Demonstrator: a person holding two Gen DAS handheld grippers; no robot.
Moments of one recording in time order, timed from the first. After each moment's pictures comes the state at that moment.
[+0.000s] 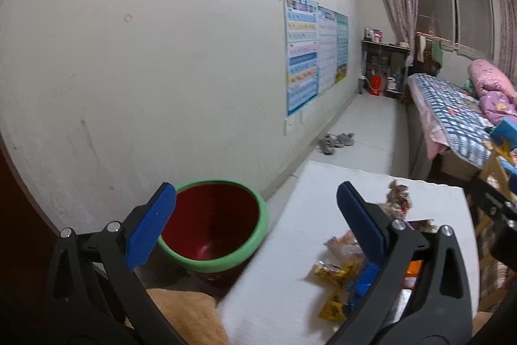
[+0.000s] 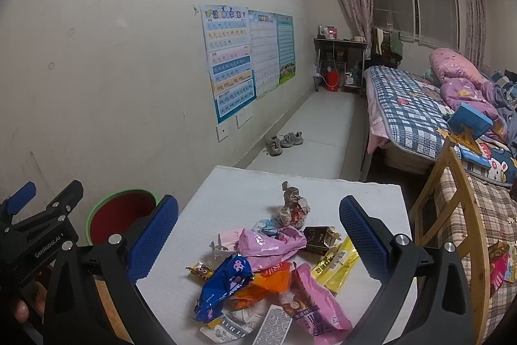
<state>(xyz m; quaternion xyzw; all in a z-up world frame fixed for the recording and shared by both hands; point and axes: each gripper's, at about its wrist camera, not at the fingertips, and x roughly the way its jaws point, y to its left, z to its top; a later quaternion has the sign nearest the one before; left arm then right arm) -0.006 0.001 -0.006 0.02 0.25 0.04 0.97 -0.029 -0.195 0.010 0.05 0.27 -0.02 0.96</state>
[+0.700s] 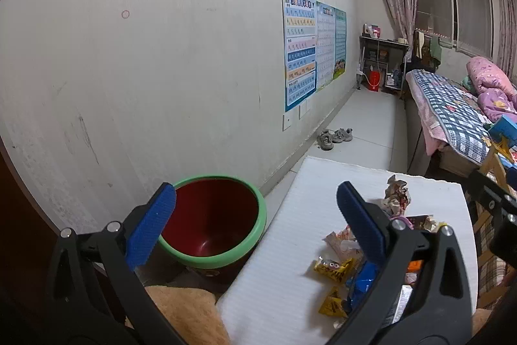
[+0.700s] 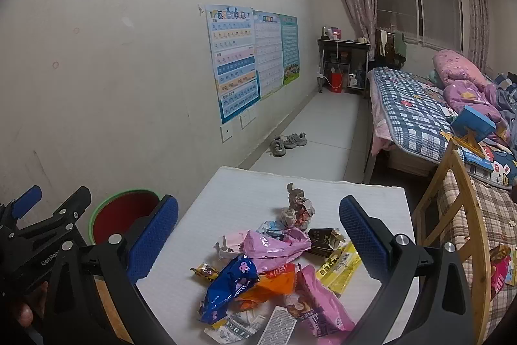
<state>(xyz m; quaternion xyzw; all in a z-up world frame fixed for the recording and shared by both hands) -0.008 0.004 -0.009 0.02 0.25 0.05 0.97 -0.026 -0.189 0.013 0.05 0.27 -0.01 0.96</state>
